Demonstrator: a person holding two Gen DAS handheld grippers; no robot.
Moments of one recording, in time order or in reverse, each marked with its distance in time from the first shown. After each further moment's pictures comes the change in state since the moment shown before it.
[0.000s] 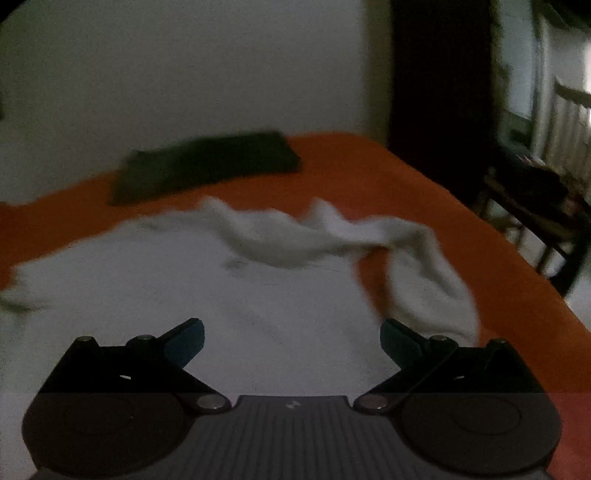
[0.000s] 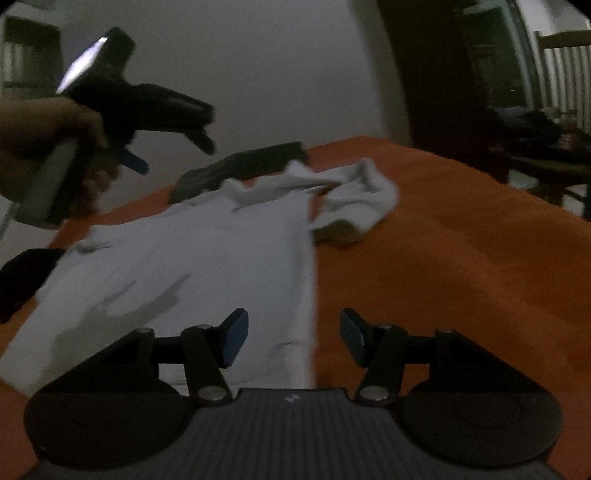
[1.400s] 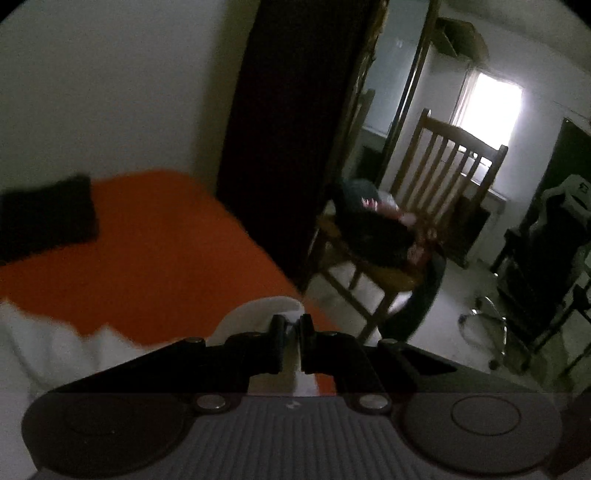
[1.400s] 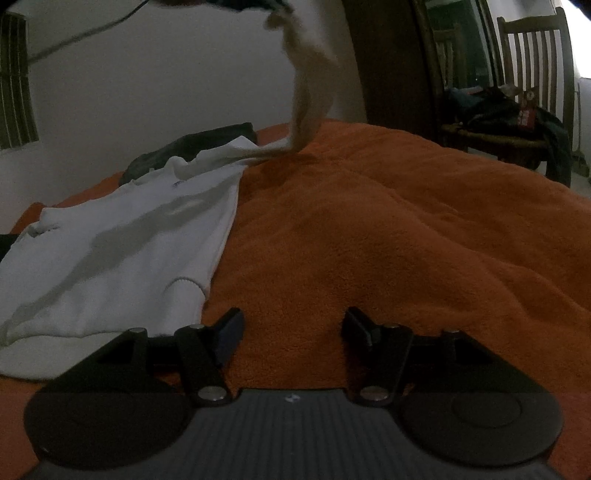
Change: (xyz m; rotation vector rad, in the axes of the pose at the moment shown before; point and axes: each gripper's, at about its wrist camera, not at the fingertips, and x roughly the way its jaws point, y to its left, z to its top) left arm 0.005 -0.053 0.140 0.029 -0.020 -0.535; right arm 0.009 -0.036 -0.034 0.020 0.029 -0.094
